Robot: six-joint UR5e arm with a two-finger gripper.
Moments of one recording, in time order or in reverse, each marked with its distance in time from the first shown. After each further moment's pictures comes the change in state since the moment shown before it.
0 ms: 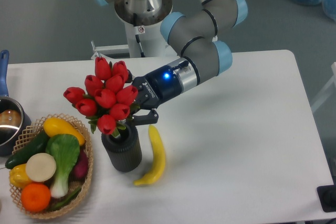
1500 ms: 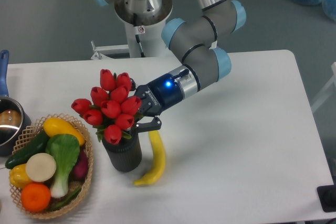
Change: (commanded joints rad) arm 0.009 -0.044 -0.032 -0.003 0.037 0.077
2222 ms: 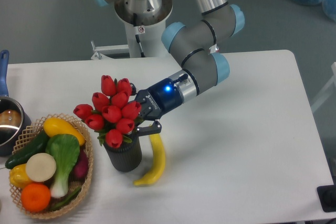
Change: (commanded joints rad) arm 0.000 -0.028 -0.005 0.002 0.000 0.032
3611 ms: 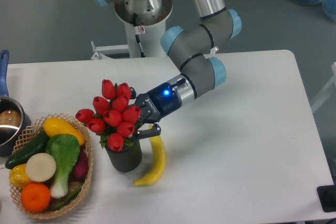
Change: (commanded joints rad) arm 0.000 -0.015 -0.034 0.002 0.003 0.064
